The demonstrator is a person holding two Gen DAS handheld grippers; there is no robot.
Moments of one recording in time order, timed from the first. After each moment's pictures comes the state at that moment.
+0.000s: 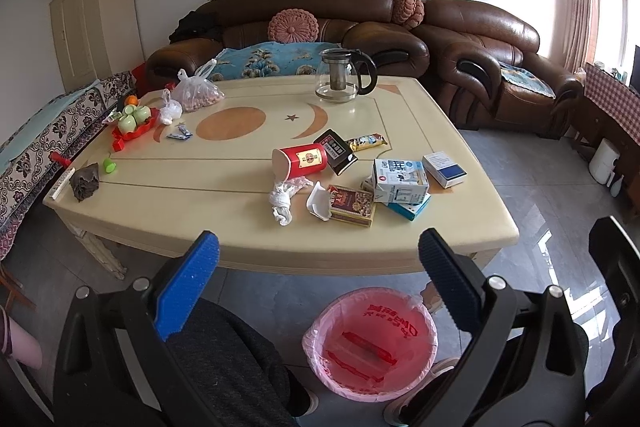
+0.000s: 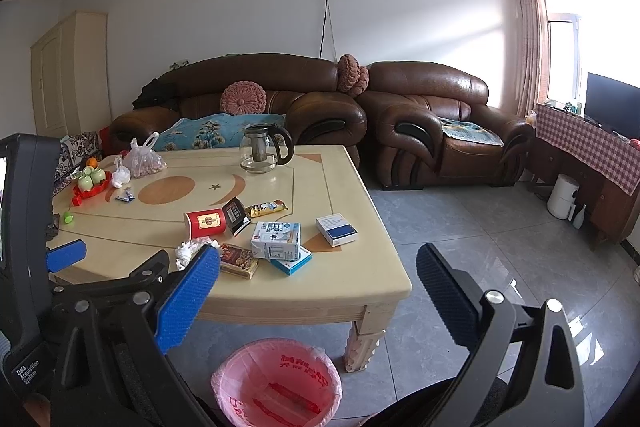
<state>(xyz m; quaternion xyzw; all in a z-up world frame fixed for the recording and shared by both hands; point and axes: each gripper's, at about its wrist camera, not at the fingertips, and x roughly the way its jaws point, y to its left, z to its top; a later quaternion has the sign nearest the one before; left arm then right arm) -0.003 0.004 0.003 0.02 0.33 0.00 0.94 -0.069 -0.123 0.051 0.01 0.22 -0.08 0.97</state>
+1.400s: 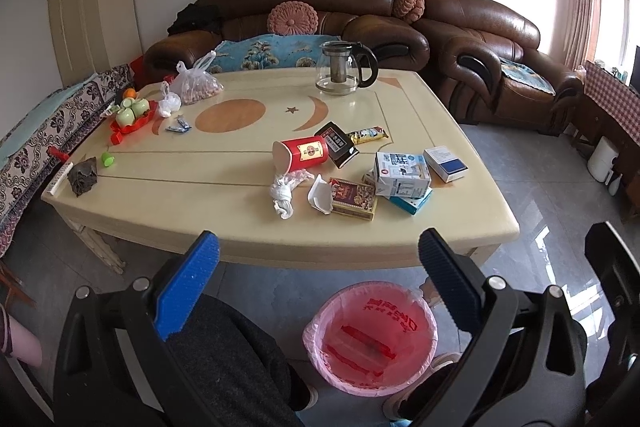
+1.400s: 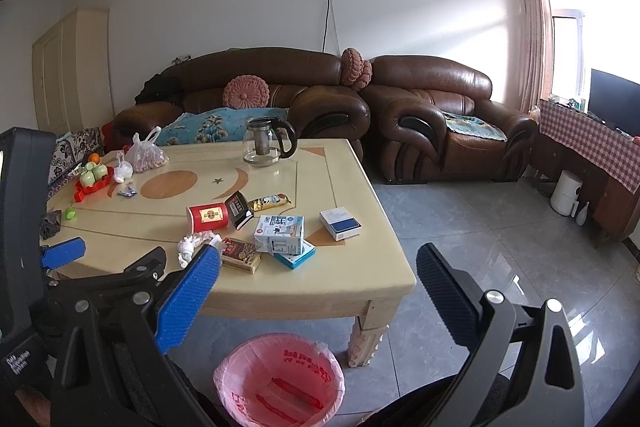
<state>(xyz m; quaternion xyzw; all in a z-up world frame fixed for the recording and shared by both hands) 0.000 0.016 -0.005 0.01 0.34 0.00 0.94 -0.065 -0.115 0.038 0.01 0.23 -0.07 0.97</state>
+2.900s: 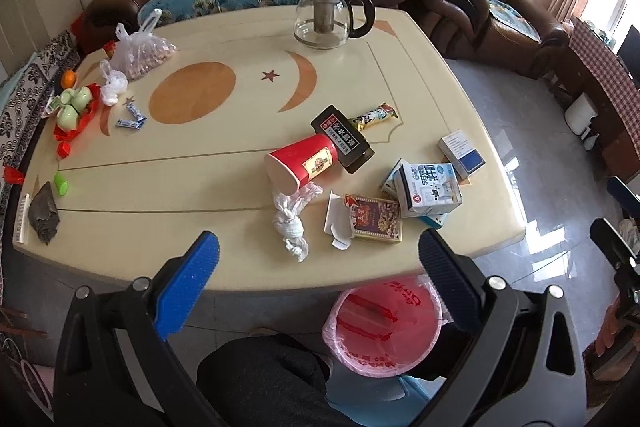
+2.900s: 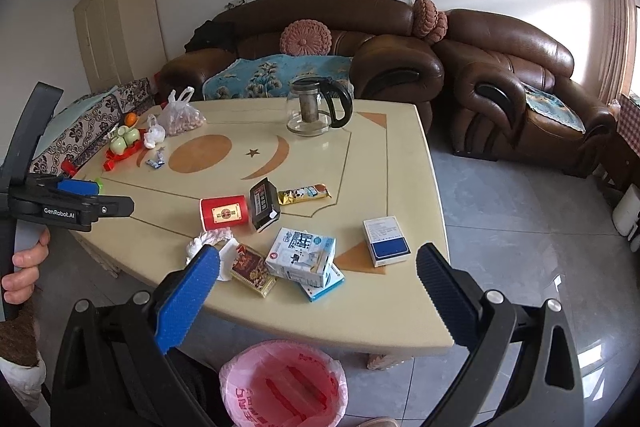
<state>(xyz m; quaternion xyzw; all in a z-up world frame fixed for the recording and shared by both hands) 0.189 0.068 0.026 0.02 0.50 -0.09 0.86 0.117 -0.163 0.058 0.01 0.35 0.07 0.93</state>
